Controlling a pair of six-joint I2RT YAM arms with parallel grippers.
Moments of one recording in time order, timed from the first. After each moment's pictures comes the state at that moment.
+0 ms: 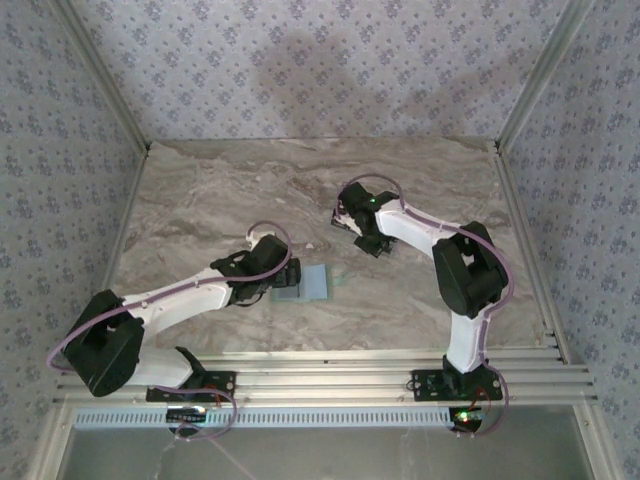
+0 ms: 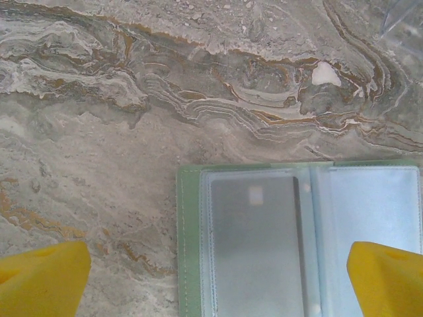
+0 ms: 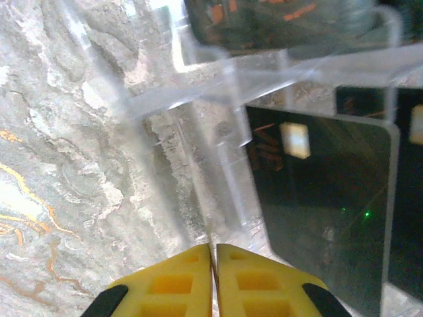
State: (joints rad) left arm -0.79 1.33 0.74 -0.40 -0.31 -0.72; right arm 0.57 1.89 1.37 -0.87 0.37 -0.35
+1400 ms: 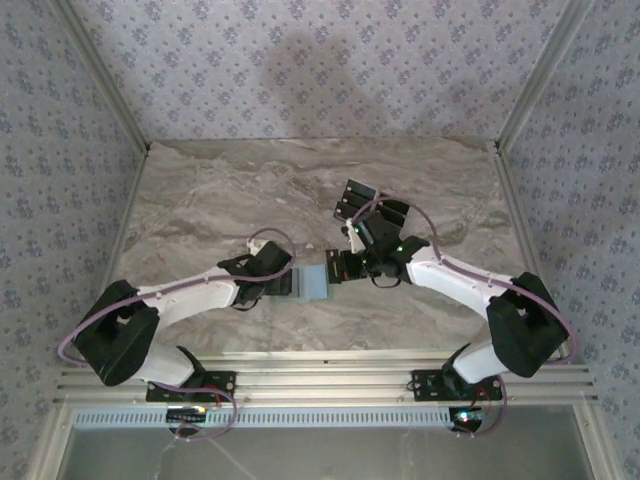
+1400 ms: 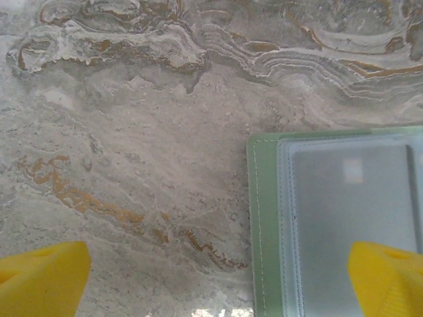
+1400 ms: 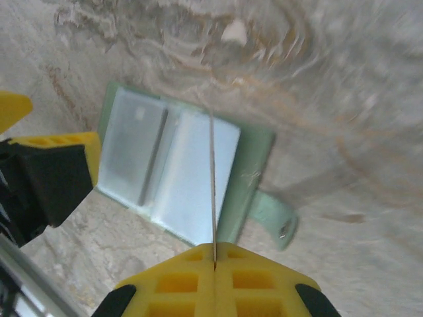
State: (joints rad) left arm -0.78 1.42 0.71 -0.45 -0.38 -0.66; right arm 0.69 1.45 0.87 -0.33 -0.28 0.53
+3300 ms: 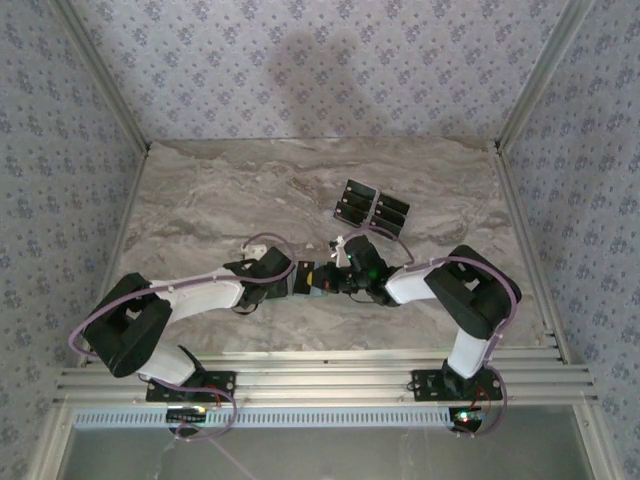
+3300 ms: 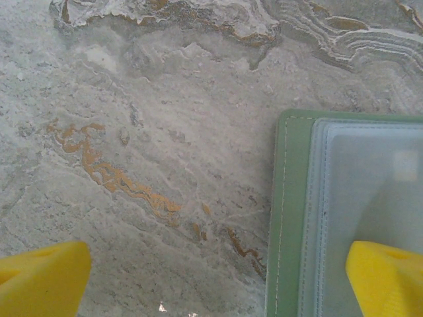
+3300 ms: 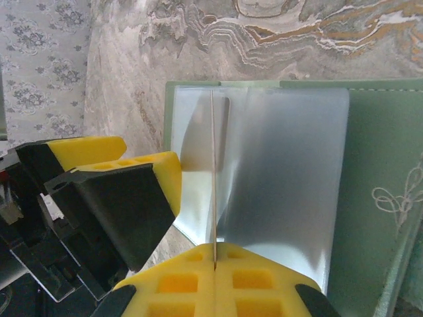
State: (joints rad) left arm -0.78 1.47 0.68 -0.46 -0.46 -0.80; right arm 0.74 1.76 0.64 0.52 -0.49 0.91
